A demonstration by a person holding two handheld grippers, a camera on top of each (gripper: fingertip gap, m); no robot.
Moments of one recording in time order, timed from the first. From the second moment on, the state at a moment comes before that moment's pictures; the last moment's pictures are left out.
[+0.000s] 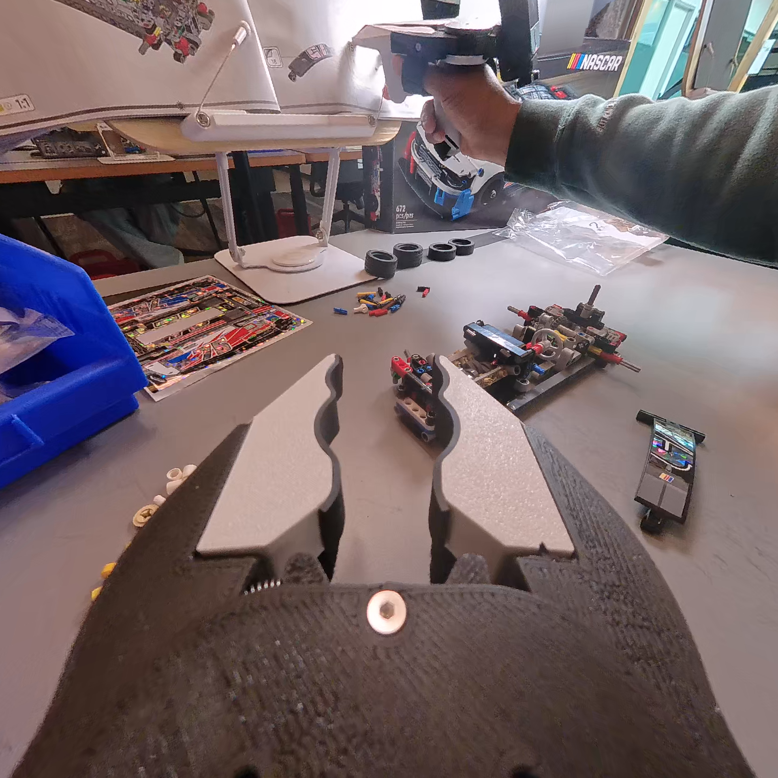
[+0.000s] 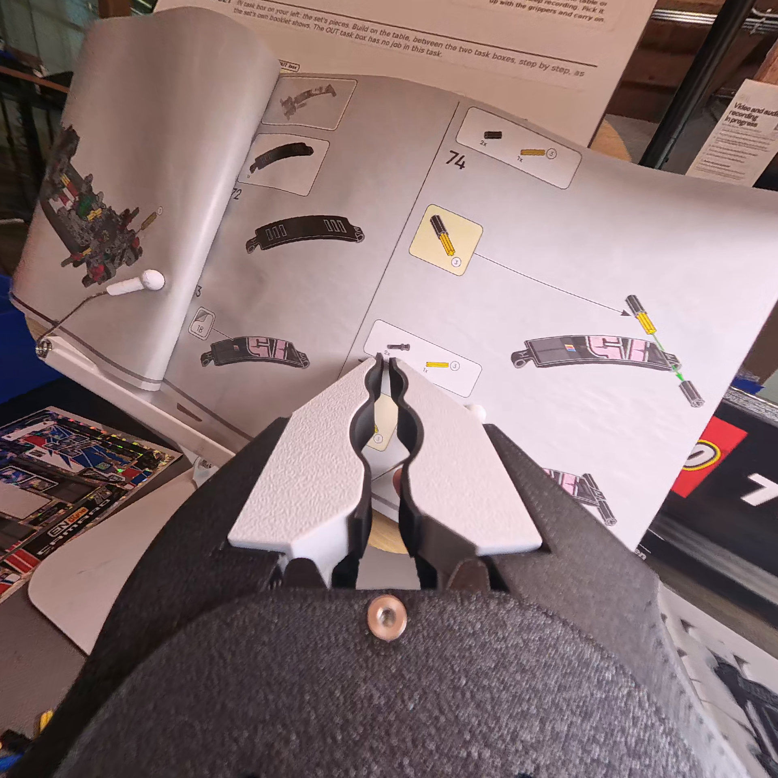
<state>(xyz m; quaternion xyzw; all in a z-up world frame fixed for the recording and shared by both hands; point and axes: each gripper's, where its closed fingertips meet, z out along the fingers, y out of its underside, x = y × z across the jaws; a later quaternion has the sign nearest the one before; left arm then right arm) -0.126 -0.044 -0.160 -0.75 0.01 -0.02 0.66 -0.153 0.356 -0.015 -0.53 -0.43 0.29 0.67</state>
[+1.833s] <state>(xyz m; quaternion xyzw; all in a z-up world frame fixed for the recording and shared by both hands) -0.126 -0.049 -0.153 -0.74 0.02 -0.02 0.67 -0.050 0.350 -0.002 -0.52 -0.38 0.31 0.70</state>
